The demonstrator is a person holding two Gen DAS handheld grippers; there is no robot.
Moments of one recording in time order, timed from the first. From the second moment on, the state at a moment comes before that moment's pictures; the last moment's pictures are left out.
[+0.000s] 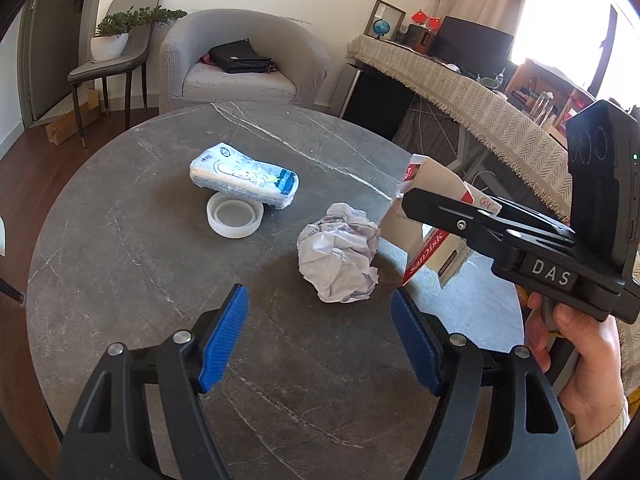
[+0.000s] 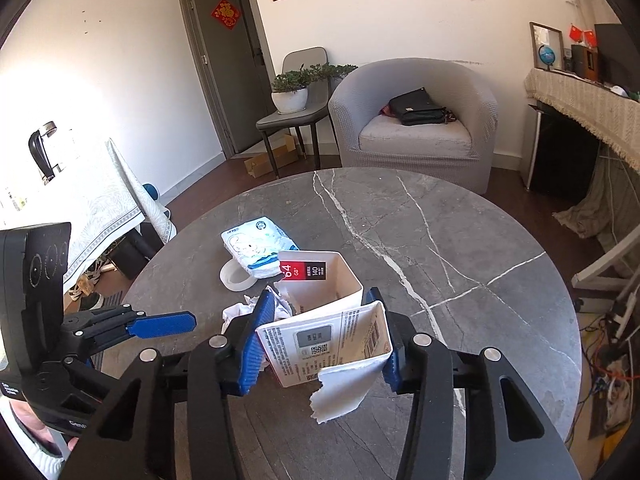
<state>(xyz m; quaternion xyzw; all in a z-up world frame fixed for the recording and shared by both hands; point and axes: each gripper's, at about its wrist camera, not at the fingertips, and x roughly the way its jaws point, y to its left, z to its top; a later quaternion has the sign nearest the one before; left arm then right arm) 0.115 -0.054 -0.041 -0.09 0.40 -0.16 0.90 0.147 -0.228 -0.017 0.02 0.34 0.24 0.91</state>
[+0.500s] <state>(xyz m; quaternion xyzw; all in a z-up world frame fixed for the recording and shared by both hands) 0.140 -0.078 -0.038 -0.07 0.41 -0.10 0.91 0.138 -0.271 -0.021 0.04 0.34 0.22 0.91</state>
